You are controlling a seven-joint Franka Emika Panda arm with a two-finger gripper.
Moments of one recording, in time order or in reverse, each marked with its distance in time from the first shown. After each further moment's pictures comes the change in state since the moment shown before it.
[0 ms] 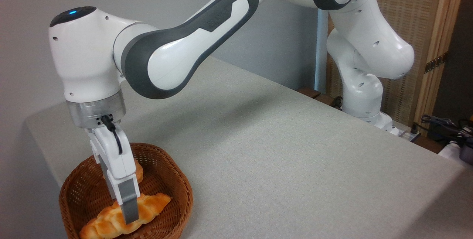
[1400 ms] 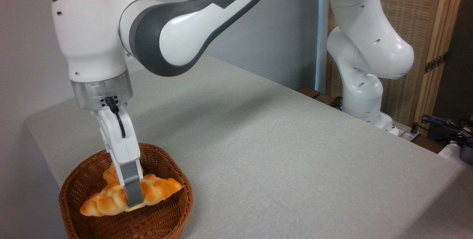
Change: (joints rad) arm -0.015 -0.067 0.043 -0.017 -0.026 -0.062 0.103
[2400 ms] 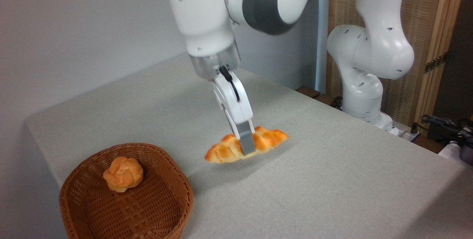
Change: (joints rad) arm 0.002 -0.567 0.048 -0.666 0.027 -0.145 0.257
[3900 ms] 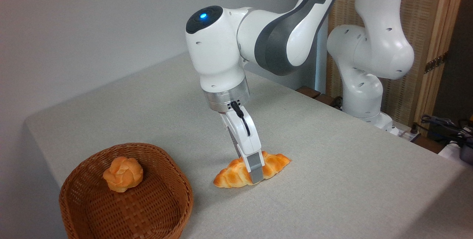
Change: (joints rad) arm 0.000 0.019 0.013 -0.213 -0.017 0.239 0.004
